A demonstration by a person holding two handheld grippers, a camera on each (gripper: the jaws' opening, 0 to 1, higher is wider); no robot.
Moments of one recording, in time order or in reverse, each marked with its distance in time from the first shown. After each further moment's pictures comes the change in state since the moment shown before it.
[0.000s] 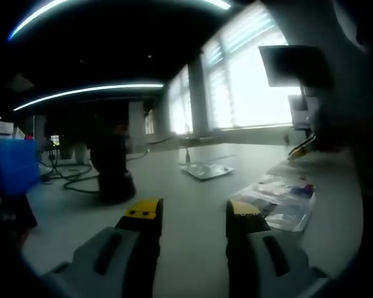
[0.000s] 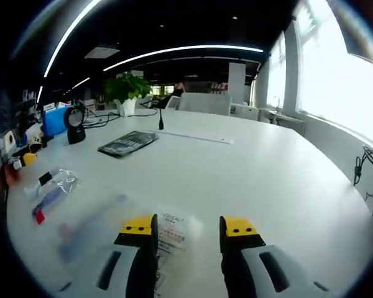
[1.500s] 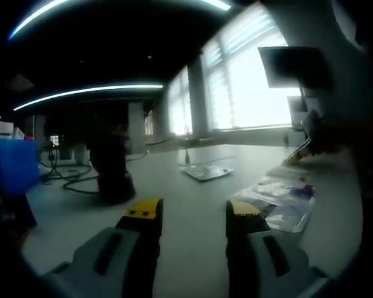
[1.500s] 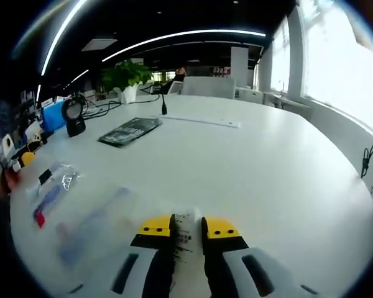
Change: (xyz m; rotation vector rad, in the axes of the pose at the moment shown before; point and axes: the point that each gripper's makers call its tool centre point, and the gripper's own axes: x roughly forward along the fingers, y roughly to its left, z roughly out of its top) left arm 0.000 0.001 0.001 -0.003 -0.008 -0.003; right arm 0.011 0.013 -0.013 0.012 0.120 0.032
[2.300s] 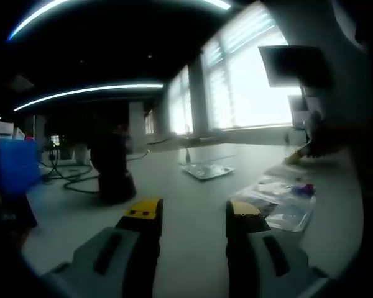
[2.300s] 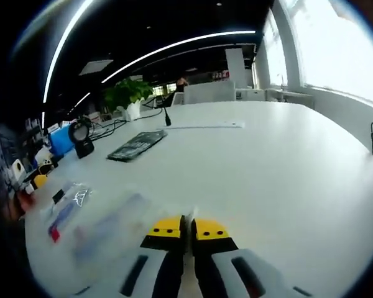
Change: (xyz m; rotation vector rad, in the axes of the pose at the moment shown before) left arm 0.000 0.000 -0.001 0.005 0.008 0.005; right arm 0.002 0.004 0.000 0.152 -0.069 0.103
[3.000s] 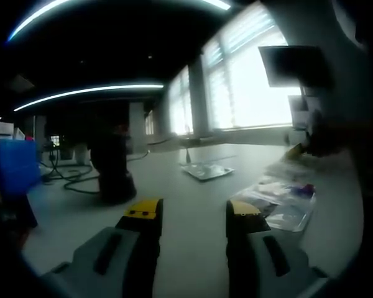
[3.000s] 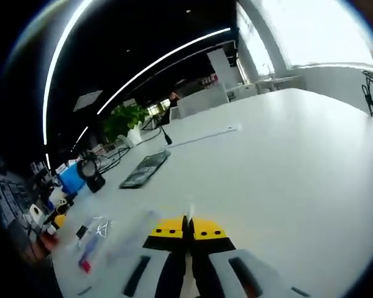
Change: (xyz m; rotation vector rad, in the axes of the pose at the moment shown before) left arm 0.000 -0.001 0.001 0.000 -0.004 -0.001; right arm -0.018 0.016 0.027 0.267 -0.115 0.083
